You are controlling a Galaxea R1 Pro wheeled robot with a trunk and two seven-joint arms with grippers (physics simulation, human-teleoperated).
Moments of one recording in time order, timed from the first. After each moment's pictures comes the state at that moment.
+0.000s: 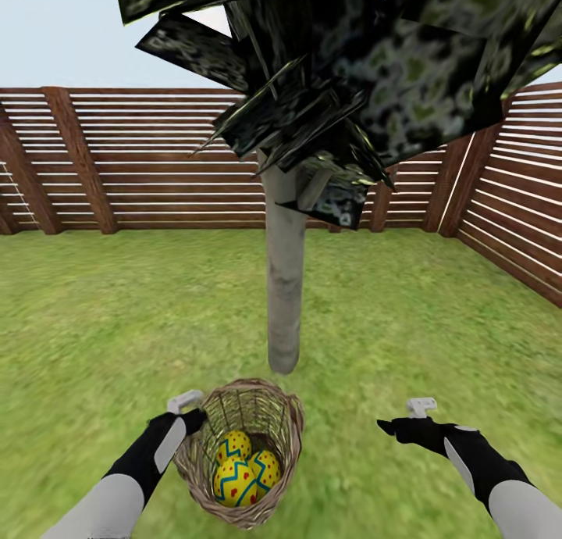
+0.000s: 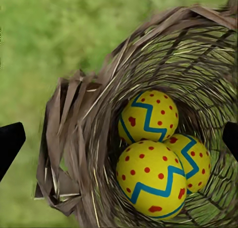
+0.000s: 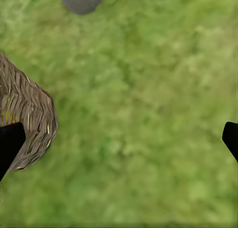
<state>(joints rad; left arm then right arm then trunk) -0.63 -0.02 0.07 -0.53 0.37 0.36 0.29 -0.63 -0.23 -0.10 -0.41 0.05 0.20 0.50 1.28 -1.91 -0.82</state>
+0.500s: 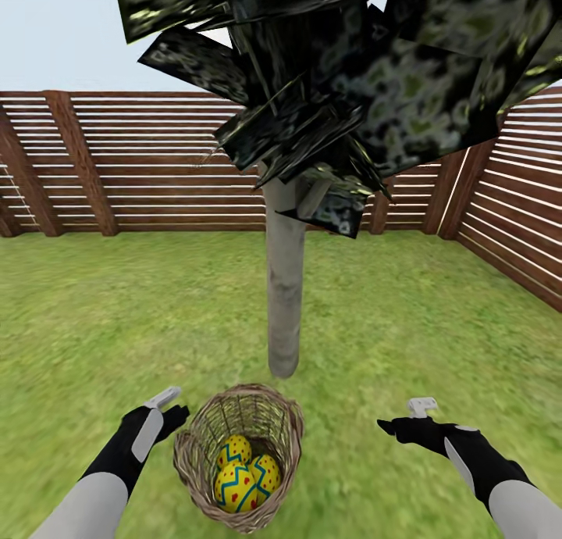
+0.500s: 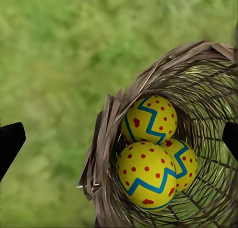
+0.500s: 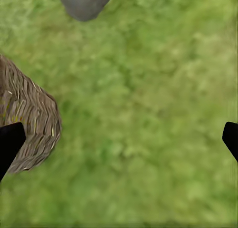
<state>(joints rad) -0.62 0.01 0.26 -0.62 0.37 0.50 0.28 -0.63 -0.23 -0.10 -0.41 0.05 0.20 0.50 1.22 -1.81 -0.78</state>
